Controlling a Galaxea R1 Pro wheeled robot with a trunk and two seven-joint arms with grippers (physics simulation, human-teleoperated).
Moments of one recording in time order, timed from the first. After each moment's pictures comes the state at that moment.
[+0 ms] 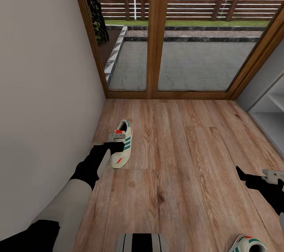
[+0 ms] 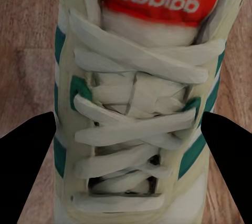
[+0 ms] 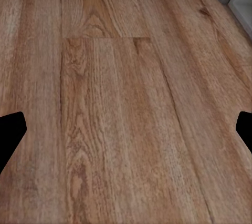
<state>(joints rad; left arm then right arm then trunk) -0.87 -0.14 -0.02 -0.77 0.05 0.53 0.02 -0.17 -0.17 -0.53 -1.59 0.01 0.34 0.33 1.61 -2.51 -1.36</state>
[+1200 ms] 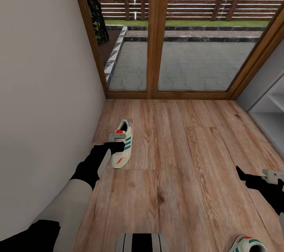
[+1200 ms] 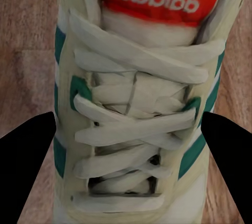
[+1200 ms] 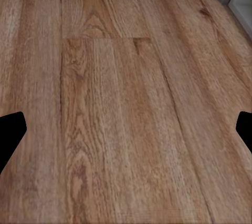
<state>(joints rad) -0.87 -0.14 -0.03 -0.77 0.05 0.53 0.02 -0.17 -0.17 -0.53 -1.59 0.01 0.34 0.33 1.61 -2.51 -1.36</state>
